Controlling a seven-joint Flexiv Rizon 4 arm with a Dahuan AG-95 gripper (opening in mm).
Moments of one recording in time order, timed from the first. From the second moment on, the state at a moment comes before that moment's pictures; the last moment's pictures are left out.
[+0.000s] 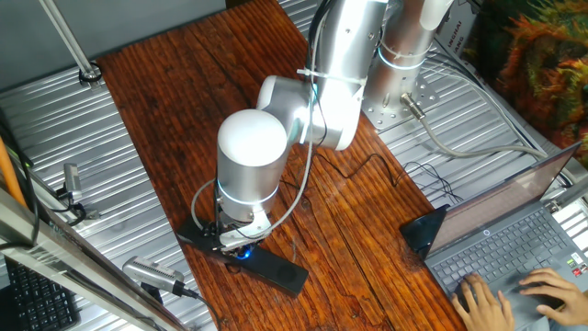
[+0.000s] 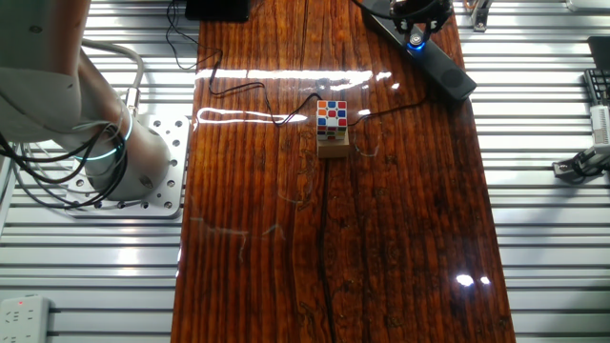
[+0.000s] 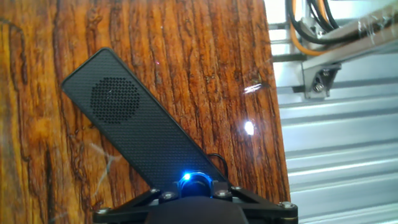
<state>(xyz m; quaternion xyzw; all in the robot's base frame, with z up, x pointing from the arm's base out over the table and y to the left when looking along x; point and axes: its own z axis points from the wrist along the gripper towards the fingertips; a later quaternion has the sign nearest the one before) 0.591 0.263 0.070 -0.69 0.72 -0.04 0.06</state>
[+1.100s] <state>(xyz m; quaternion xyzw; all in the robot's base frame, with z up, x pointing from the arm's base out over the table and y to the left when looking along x) 0.591 0.263 0.070 -0.76 0.64 -0.05 0.06</state>
